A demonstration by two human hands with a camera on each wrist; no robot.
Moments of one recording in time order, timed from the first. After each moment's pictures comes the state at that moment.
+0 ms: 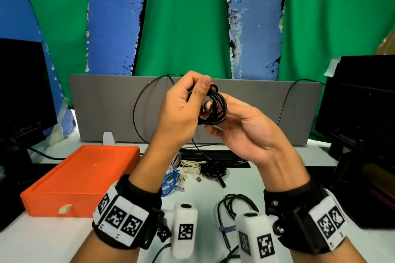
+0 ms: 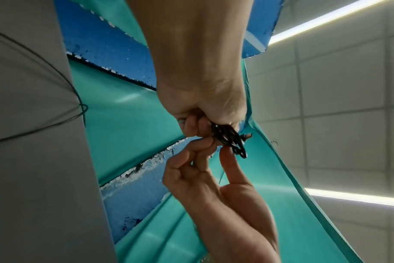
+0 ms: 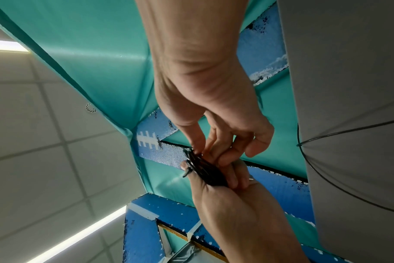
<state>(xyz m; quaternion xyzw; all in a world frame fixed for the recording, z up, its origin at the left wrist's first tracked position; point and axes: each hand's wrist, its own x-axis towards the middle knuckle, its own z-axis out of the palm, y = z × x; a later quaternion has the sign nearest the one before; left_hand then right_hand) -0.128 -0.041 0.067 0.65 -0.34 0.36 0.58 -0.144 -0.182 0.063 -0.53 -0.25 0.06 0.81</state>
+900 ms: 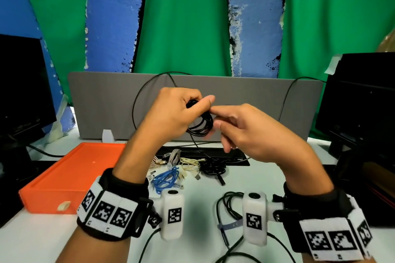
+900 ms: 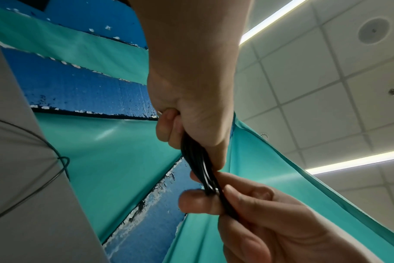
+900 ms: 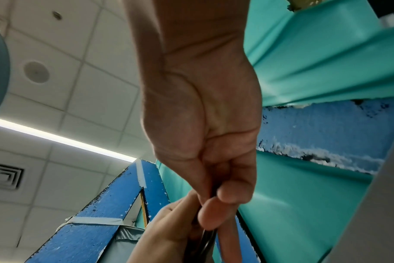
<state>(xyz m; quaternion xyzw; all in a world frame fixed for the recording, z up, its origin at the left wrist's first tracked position) -0.112 -0.017 0.070 0.82 -0.31 0.35 0.33 -0.164 -0.204 0.072 -0.90 -0.31 -0.13 0.28</state>
